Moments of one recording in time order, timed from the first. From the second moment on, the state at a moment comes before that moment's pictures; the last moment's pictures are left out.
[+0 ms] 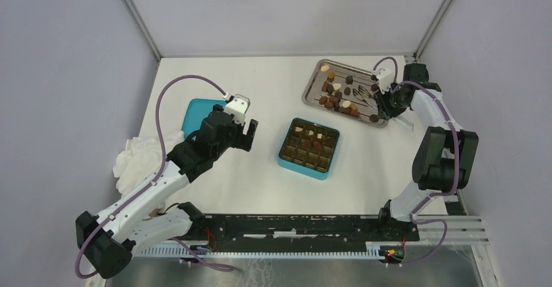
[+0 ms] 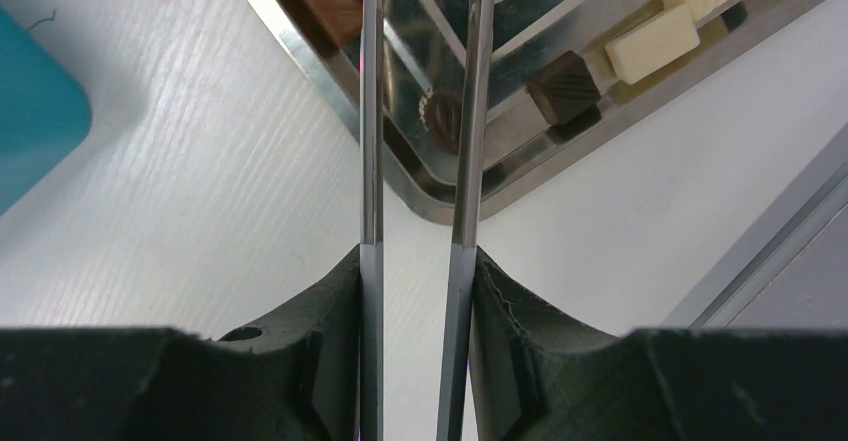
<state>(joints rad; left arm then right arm) -0.68 0.95 0.83 -0.39 -0.29 -0.04 -0.17 1.67 1.27 -0.69 -0.33 -0.67</state>
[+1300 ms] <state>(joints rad) -0.63 0.96 0.83 -0.39 -0.24 -0.04 -0.10 2.00 1.59 -0.77 -0.28 -0.63</state>
